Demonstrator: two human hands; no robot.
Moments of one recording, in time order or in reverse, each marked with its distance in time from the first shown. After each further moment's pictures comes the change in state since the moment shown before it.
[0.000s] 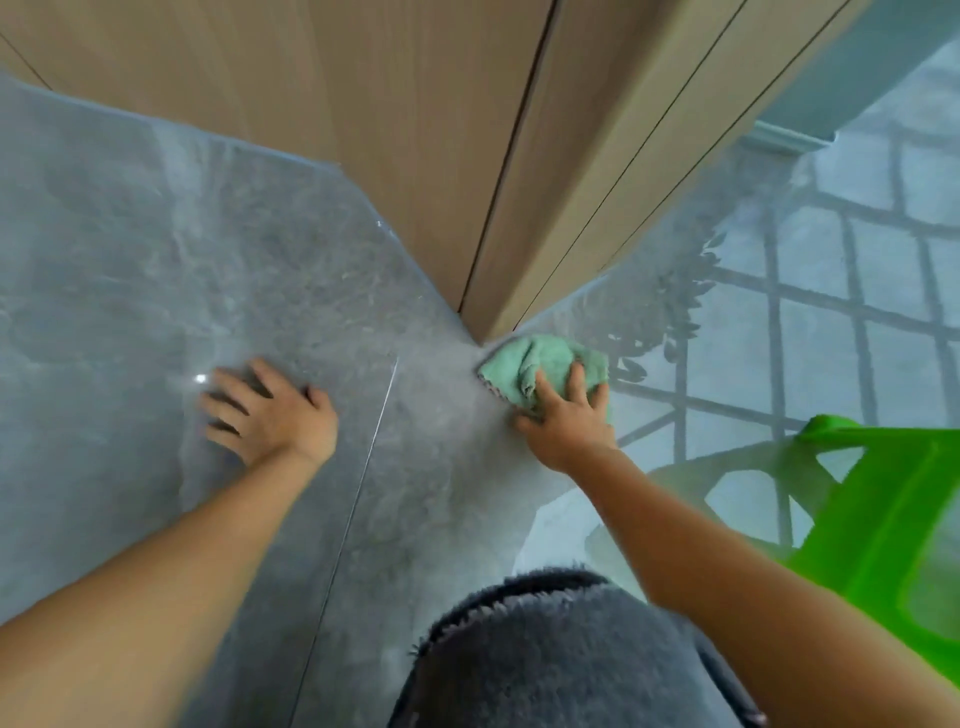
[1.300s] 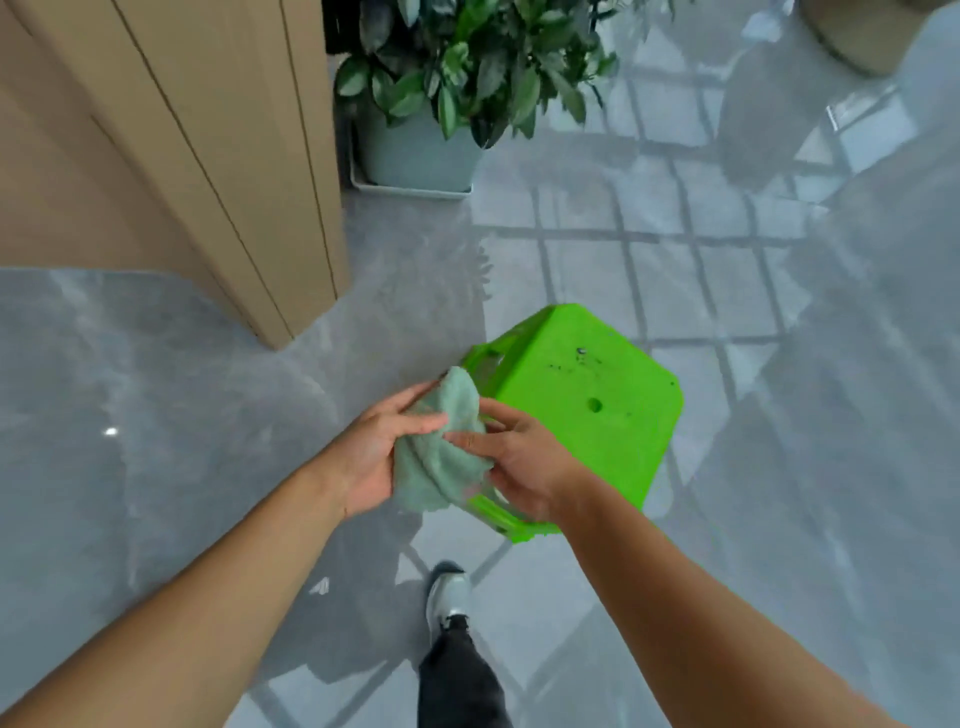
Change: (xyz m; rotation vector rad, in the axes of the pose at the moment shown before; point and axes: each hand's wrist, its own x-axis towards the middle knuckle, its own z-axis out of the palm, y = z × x) left_hand -0.588 0.176 -0.335 -1.158 -1.441 0.171; right_hand -0.533 0.210 -0.347 1.701 -0.274 0.002
